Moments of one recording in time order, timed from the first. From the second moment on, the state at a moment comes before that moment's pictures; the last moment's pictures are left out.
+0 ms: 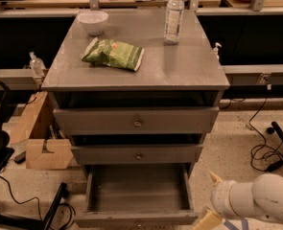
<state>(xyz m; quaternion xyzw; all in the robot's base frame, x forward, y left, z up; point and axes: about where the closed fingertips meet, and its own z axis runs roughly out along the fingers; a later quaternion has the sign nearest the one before) 0.391 -0.196 0.561 -0.49 0.82 0.11 0.27</state>
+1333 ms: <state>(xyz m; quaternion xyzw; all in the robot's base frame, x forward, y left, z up) 0.374 -0.225 0.425 -0.53 0.80 0.14 0.25</state>
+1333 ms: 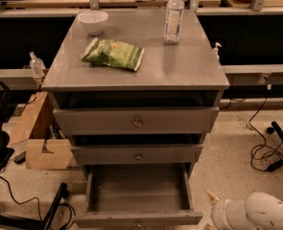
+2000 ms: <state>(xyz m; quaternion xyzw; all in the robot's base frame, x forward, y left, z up) 0.353 -0.226 0.322 -0.54 0.80 0.15 0.21</state>
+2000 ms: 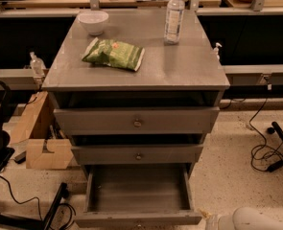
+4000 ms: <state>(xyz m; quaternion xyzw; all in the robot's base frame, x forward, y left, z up) 0.340 -0.202 0.161 -0.53 0.79 0.25 0.17</state>
